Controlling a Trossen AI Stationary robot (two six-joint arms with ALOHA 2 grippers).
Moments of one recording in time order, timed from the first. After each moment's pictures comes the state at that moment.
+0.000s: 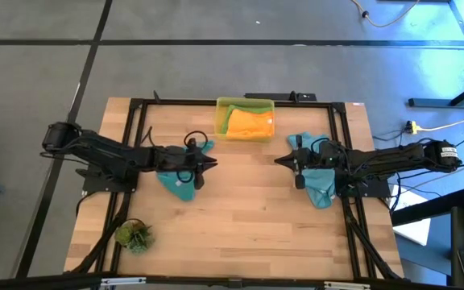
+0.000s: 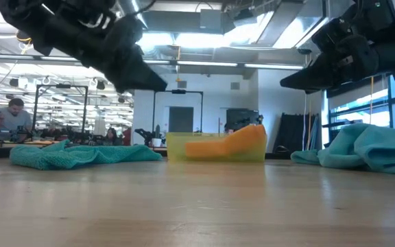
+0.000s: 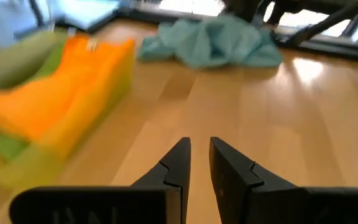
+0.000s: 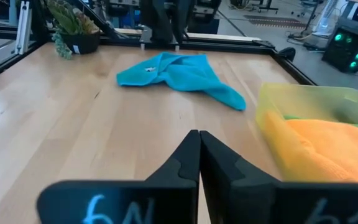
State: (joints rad) left arm -0.02 1.27 0.47 0.41 -0.25 -0.21; right arm -0.12 0.91 0.18 0.51 -0.05 -0.09
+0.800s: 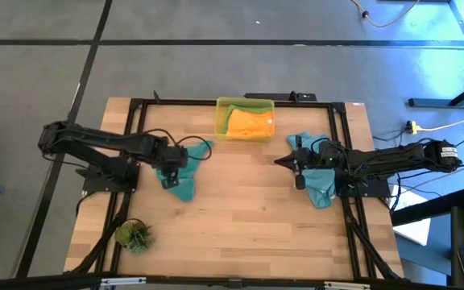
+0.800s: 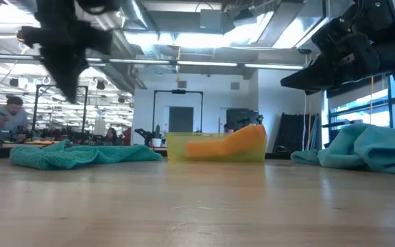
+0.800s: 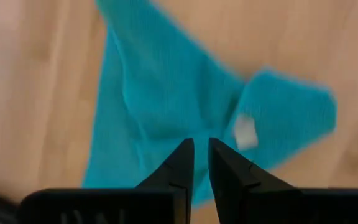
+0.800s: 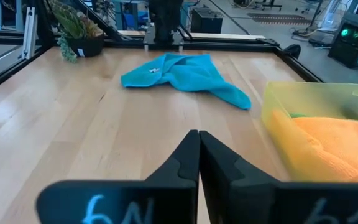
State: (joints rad) left arm -0.03 1.21 0.90 -1.07 -0.20 -0.35; right arm -0.12 0.91 0.18 0.51 -0.06 -0.06
